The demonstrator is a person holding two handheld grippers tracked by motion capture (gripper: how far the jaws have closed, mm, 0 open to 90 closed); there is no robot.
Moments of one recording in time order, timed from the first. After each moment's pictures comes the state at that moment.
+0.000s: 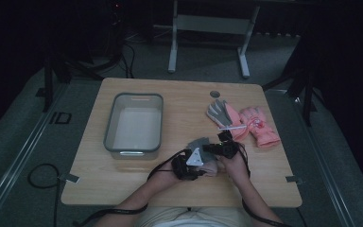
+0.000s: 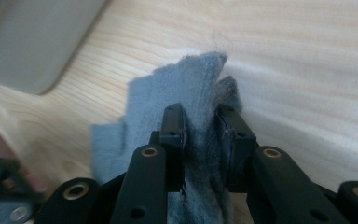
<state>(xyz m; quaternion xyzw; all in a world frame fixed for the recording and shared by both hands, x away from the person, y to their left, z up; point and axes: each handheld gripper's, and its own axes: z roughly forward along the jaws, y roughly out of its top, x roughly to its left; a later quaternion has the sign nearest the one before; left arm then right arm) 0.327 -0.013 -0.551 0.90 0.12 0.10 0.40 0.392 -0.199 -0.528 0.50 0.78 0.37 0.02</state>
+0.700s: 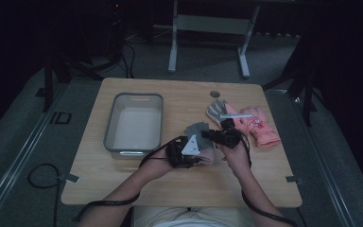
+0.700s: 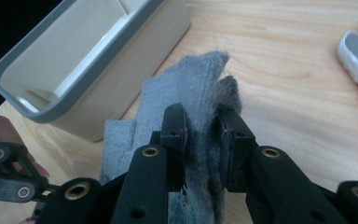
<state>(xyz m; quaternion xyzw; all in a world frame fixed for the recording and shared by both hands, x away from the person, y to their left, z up) 0.333 0.008 -0.486 0.90 0.09 0.16 0.39 0.393 -0.190 -0.471 0.46 0.77 0.43 0.06</state>
